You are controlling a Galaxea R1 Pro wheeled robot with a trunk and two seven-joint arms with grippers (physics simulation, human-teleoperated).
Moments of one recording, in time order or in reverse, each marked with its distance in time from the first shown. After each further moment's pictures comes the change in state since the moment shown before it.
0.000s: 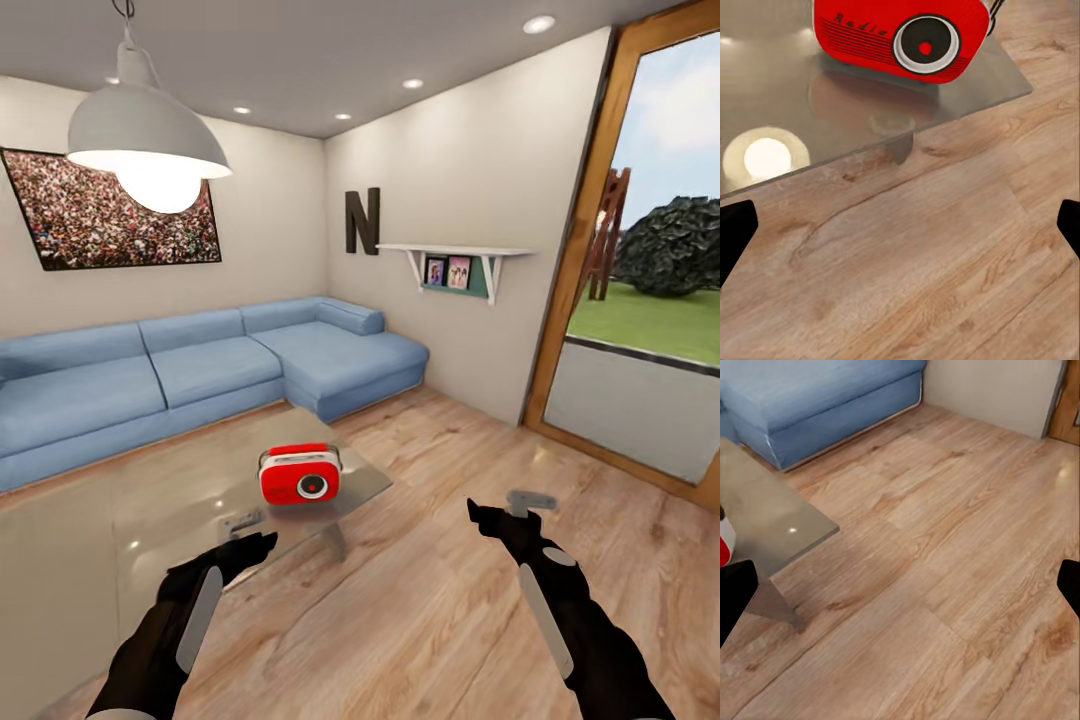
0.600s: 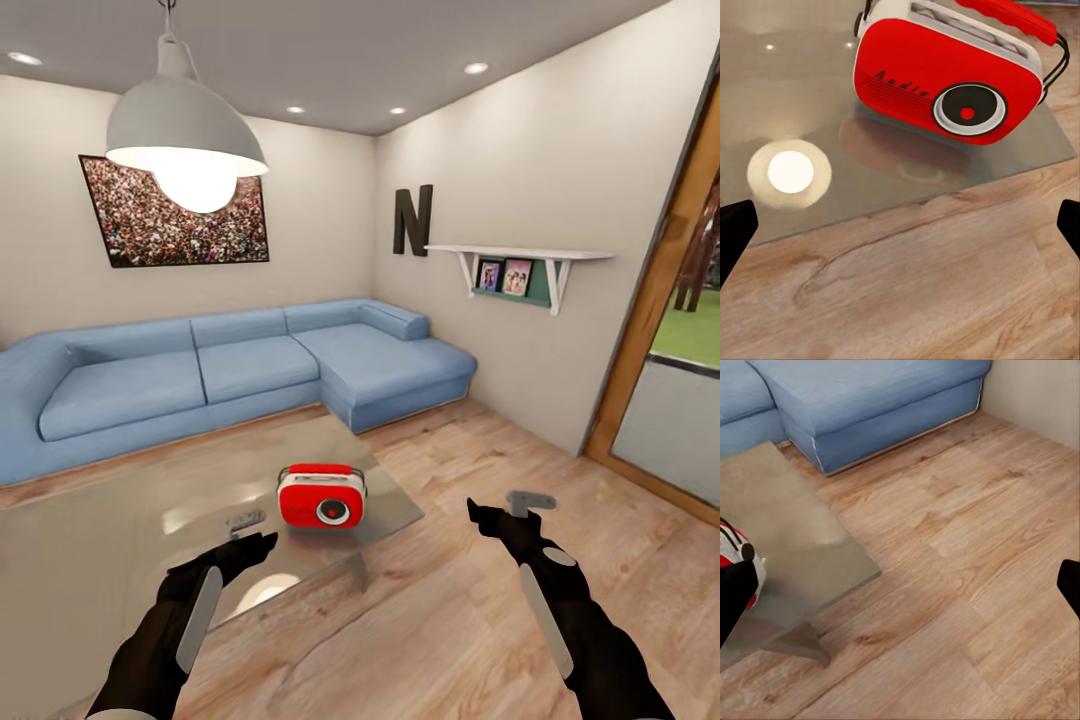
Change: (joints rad) left arm 0.000 0.000 0.001 0.001 0.000 0.000 0.000; right arm 0.000 0.000 0.000 0.000 0.000 0.000 0.000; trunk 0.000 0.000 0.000
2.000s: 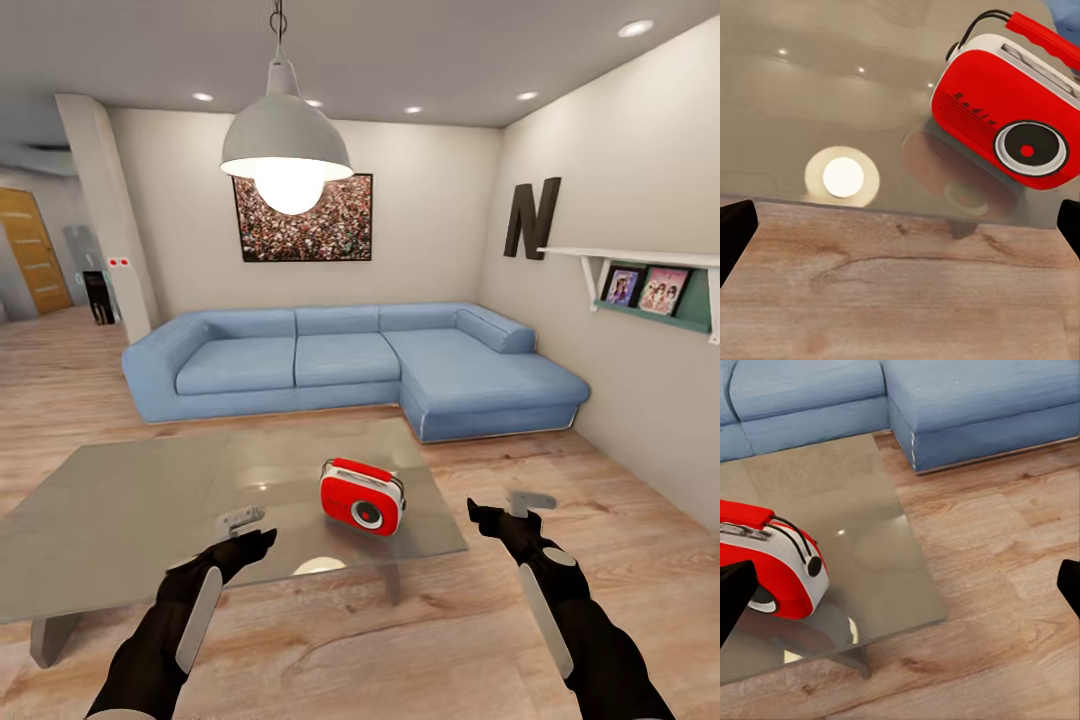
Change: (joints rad) left arm 0.000 0.001 -0.001 0.000 0.001 -0.034 0.000; right arm 0.000 0.000 -0.001 0.000 0.000 0.000 0.000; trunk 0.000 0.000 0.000
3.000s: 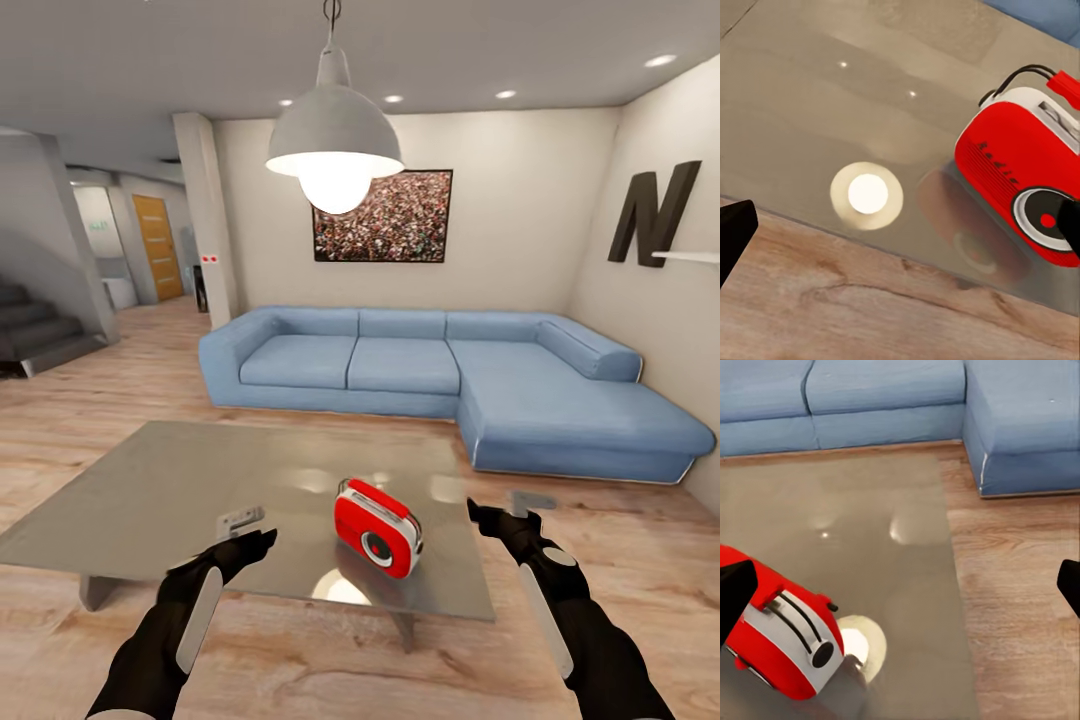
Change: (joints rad) left arm 0.001 -0.001 0.000 0.000 0.000 0.000 0.000; right arm 0.000 0.000 0.000 0.000 0.000 0.000 0.000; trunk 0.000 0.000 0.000
